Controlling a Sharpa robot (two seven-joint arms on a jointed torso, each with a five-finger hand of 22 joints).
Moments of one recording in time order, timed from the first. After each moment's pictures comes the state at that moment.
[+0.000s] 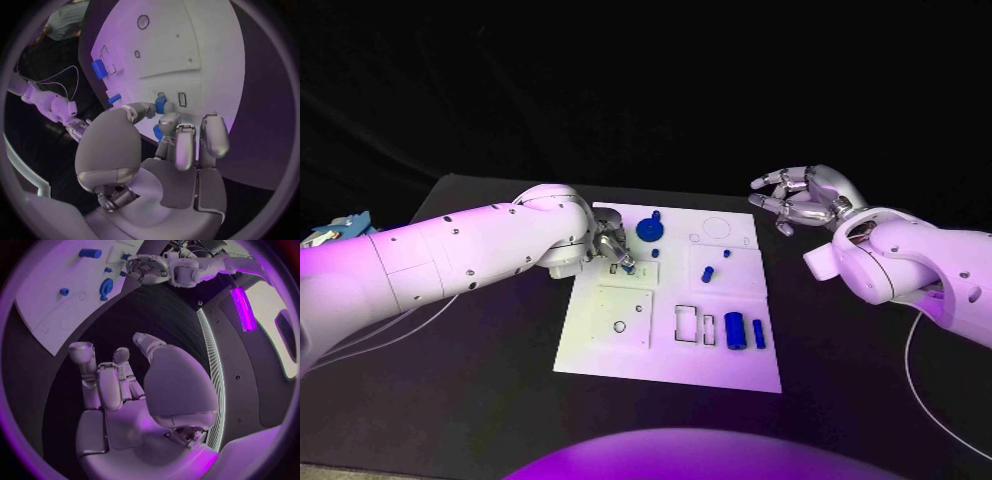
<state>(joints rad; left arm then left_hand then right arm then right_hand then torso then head) 1.22 -0.64 -0.04 1.34 -1.12 0.16 -0.53 1.17 -0.26 0.71 0.21 0.47 0.86 0.07 0.80 0.57 1.28 -0.01 1.17 0.95 1.47 -0.06 1.51 1.31 0.10 1.31 0.04 1.43 1.17 1.24 -0.90 -0.13 1.50 -0.52 -0.48 0.21 1.29 -0.15 0.38 0.14 0.33 0.73 0.19 0.34 0.40 0.96 0.11 1.11 0.85 1.43 0.04 1.43 1.16 0.14 1.17 0.14 1.00 1.08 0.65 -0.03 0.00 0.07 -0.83</state>
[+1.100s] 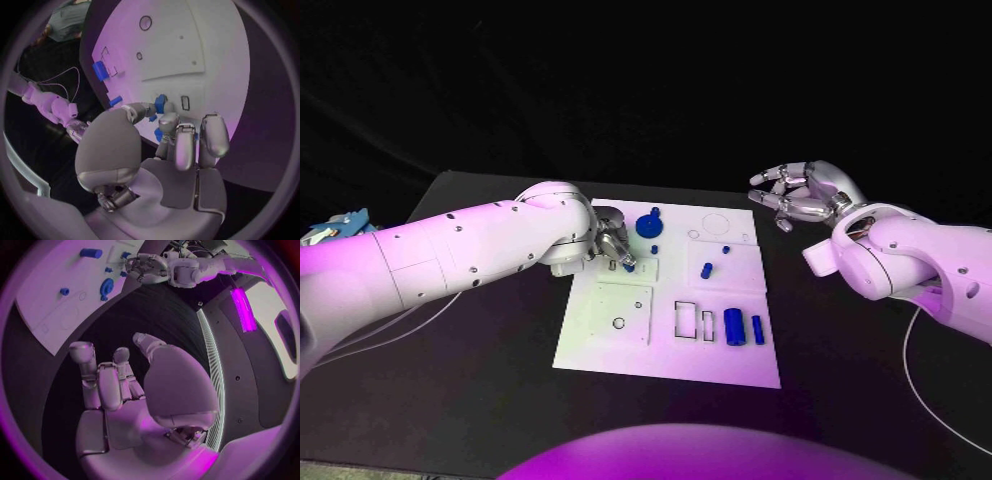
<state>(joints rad) 1.22 -0.63 -0.04 1.33 -1.12 0.17 -0.52 1.17 -0.26 0.70 0.21 0.47 0.87 0.07 0.80 0.57 1.28 -0.01 1.17 0.94 1.47 -0.06 1.51 1.31 0.10 1.31 0.04 1.43 1.17 1.24 -0.90 -0.13 1.50 -0.52 -0.48 0.21 1.29 -0.15 0.38 0.14 0.33 0.73 0.19 0.34 0.40 0.96 0.11 1.11 0.85 1.43 0.04 1.43 1.16 0.14 1.17 0.14 1.00 1.08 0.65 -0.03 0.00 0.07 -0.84</state>
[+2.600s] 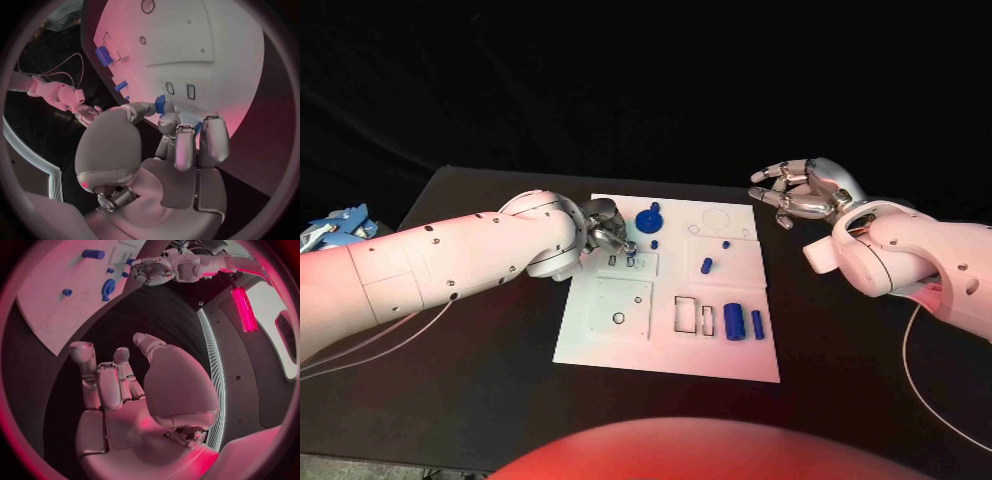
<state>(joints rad) 1.18 -0.71 -0.04 1.41 -1.12 -0.07 -0.43 1.17 -0.26 0.70 0.21 0.51 0.87 0.07 0.80 0.58 1.29 -0.02 1.17 0.96 1.47 -0.07 1.51 1.31 0.08 1.34 0.03 1.45 1.22 1.23 -0.91 -0.13 1.50 -0.52 -0.48 0.21 1.29 -0.15 0.38 0.14 0.33 0.73 0.19 0.34 0.40 0.96 0.11 1.11 0.85 1.43 0.04 1.43 1.16 0.14 1.17 0.14 1.00 1.08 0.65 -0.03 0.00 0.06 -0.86</state>
